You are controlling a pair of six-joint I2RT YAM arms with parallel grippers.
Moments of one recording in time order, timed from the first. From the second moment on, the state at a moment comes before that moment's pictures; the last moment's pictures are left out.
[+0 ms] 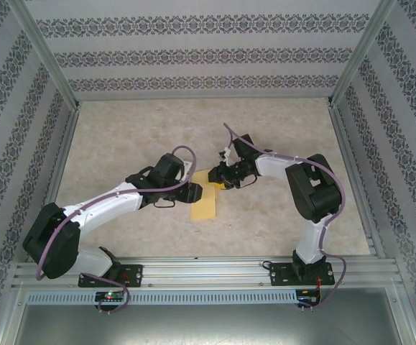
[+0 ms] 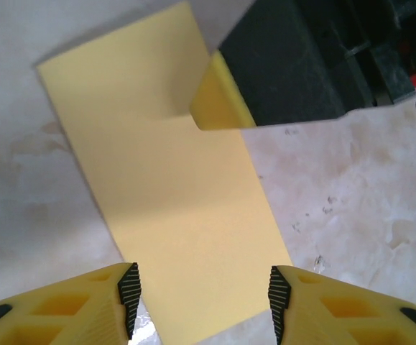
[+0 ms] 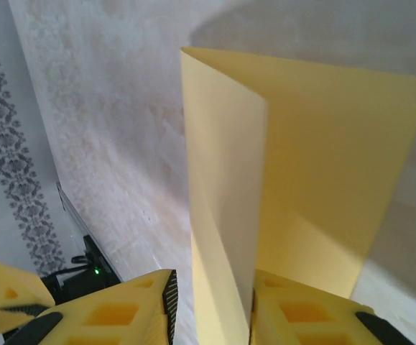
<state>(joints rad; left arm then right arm) -0.67 1.39 0.86 -0.37 0.20 -0.42 0.43 1.89 1.07 -0.28 -0.83 0.65</state>
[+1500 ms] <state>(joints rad) -1.14 1.67 1.05 -0.58 -0.44 -0.33 0.45 1.85 0.99 -0.12 -0.79 0.84</state>
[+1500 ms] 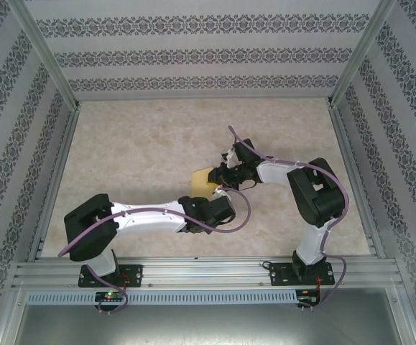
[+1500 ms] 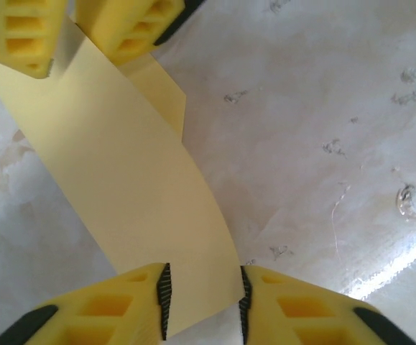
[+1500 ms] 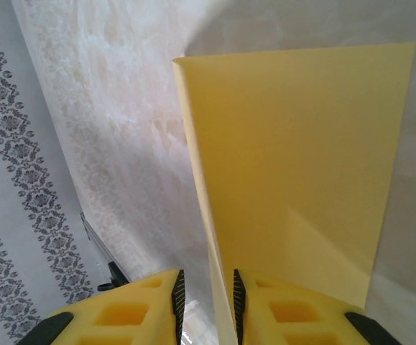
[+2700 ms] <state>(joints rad) -0.78 1.52 0.90 -0.45 0.32 -0.32 0.50 1.73 1.08 -0.31 -0.58 0.75</state>
